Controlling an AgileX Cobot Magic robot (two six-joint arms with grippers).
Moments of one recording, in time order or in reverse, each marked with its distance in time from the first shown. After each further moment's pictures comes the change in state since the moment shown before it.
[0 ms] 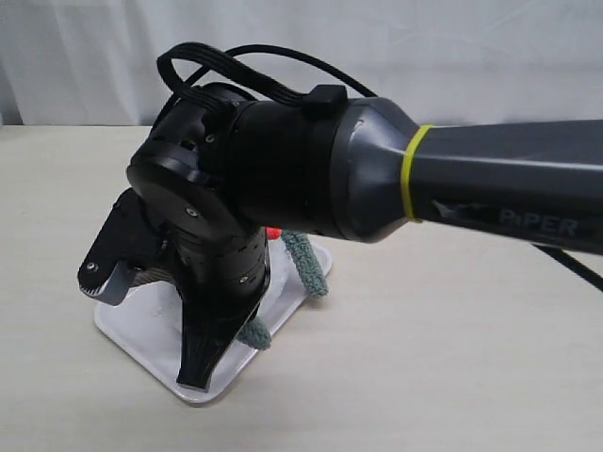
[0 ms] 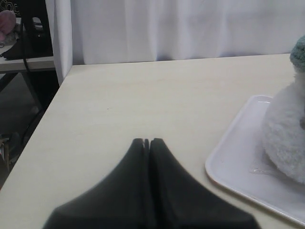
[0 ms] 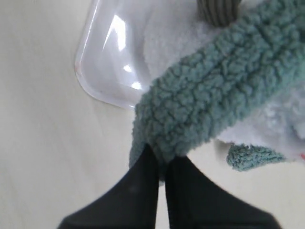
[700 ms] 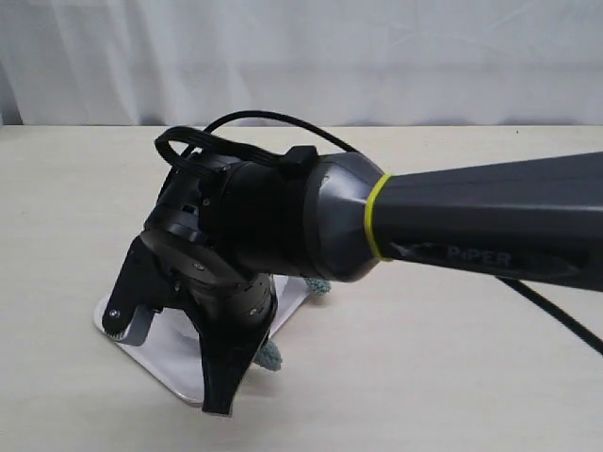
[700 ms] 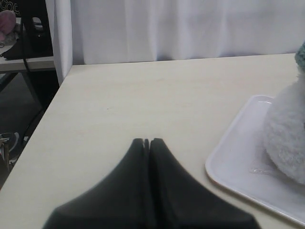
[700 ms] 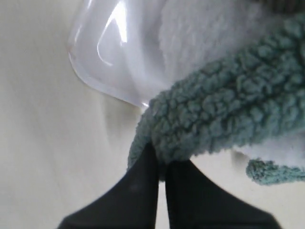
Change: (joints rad) left arm 0.000 0.000 0.000 0.000 0.000 0.000; right arm 0.000 0.060 0.079 -0.043 -0.071 -0.029
